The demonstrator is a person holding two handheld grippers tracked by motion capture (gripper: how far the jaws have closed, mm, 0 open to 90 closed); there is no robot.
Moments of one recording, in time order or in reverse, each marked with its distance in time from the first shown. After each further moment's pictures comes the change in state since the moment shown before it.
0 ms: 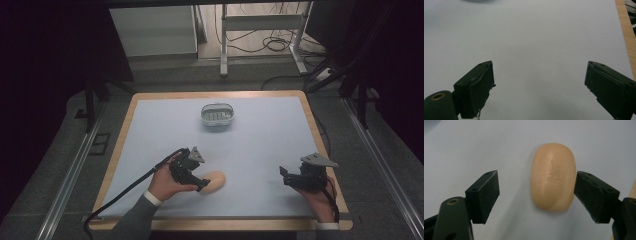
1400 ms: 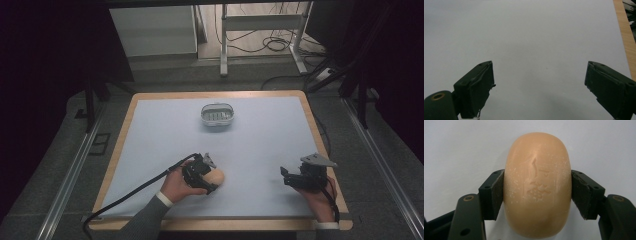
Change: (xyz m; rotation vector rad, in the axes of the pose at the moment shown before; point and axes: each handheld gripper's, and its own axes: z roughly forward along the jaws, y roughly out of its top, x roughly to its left) left arm -0.009 0.009 0.034 0.072 -0.055 0.010; right arm -0.003 -0.003 0.004 0.018 -0.021 0.002
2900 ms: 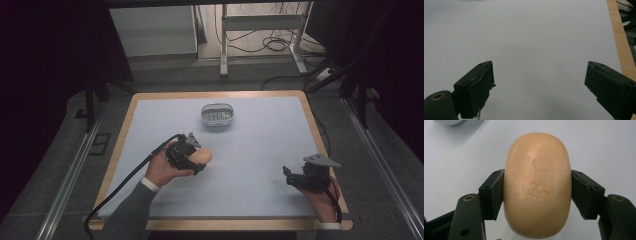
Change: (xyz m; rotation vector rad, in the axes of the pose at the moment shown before) left arm 0.036 0.009 -0.057 -0.079 0.109 -0.033; right arm -0.005 0.000 -0.004 -0.008 -0.014 0.005
